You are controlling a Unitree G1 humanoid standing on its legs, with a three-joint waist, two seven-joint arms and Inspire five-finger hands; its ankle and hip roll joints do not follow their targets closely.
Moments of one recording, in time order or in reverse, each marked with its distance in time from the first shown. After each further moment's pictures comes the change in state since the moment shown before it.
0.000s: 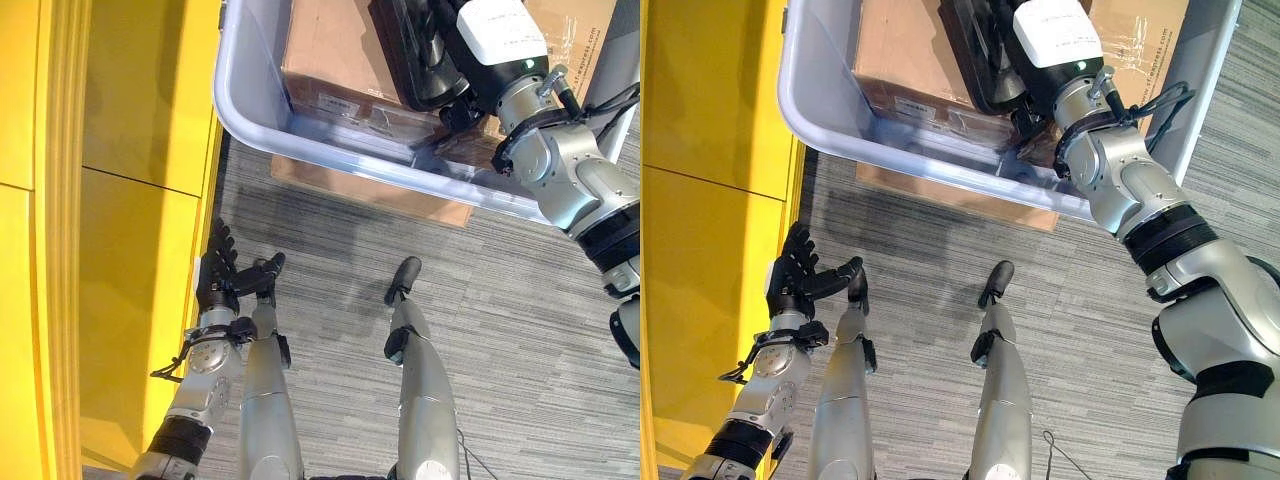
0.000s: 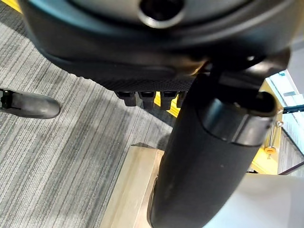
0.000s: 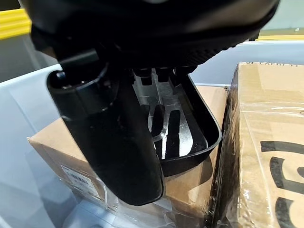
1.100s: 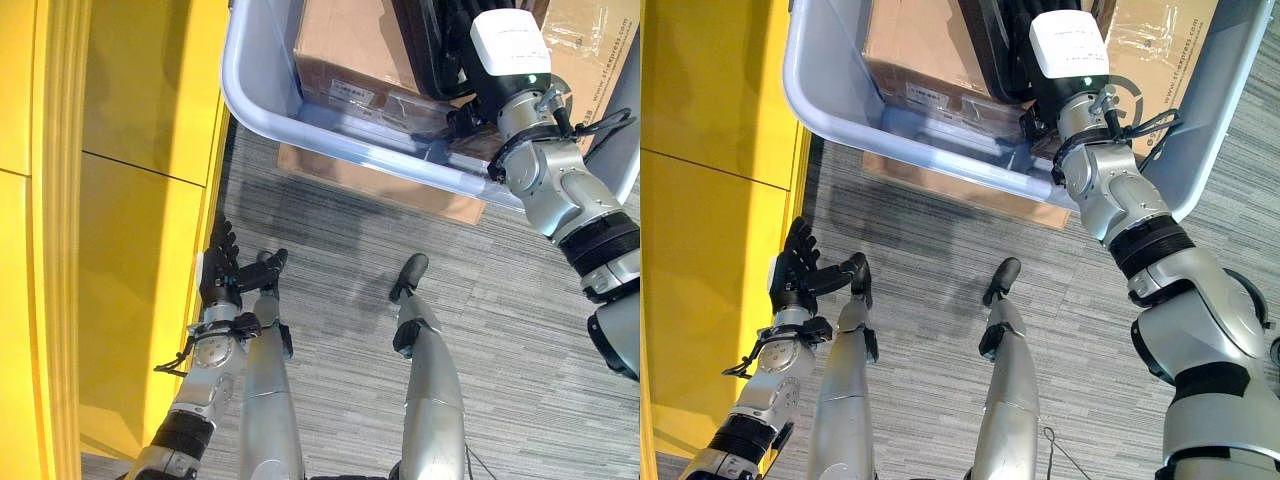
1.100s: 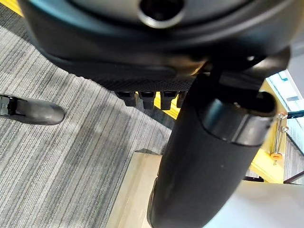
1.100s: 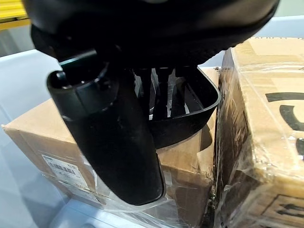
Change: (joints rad) left arm -0.027 0.002 -0.021 0.004 0.008 -0.001 0.023; right arm 0.035 0.080 -0.069 0.112 -0.034 0.023 -0.079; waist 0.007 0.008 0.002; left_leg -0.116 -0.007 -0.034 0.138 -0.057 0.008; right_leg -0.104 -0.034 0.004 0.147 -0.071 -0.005
